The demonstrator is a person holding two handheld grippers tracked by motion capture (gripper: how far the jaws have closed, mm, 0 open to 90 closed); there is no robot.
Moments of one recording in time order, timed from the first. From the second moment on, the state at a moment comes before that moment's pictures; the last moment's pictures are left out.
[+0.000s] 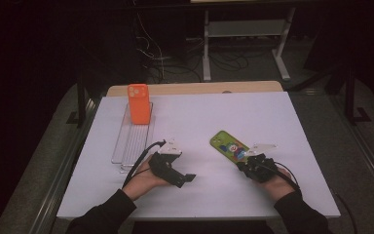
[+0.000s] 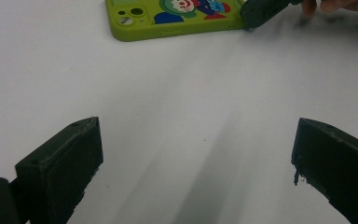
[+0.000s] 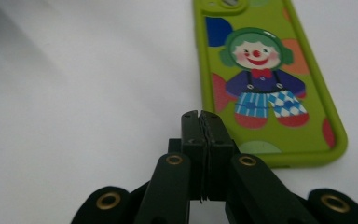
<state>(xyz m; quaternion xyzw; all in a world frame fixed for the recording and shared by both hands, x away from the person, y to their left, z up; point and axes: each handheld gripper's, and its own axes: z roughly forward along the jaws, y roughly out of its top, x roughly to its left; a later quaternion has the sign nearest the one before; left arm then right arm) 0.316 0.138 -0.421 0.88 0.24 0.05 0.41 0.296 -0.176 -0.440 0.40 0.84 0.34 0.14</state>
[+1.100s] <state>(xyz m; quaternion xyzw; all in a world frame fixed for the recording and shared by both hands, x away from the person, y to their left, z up) 0.317 0.139 -0.422 0.88 0.23 0.04 0.41 0.276 -0.201 -0.417 0.40 0.81 0.40 0.13</state>
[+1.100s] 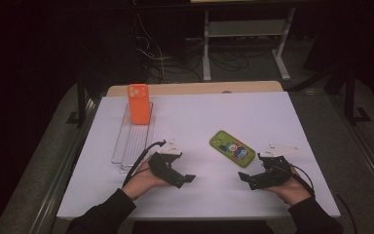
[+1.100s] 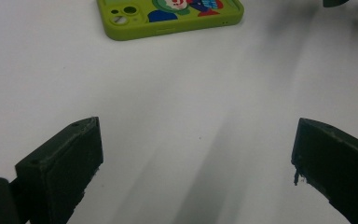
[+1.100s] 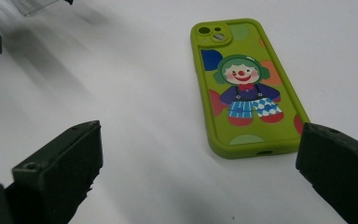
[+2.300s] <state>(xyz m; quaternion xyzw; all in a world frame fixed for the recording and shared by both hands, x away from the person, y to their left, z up) 0.317 0.140 -0.420 0.88 0.22 0.05 0.42 0.356 -0.170 -0.389 0.38 0.84 0.36 0.13</state>
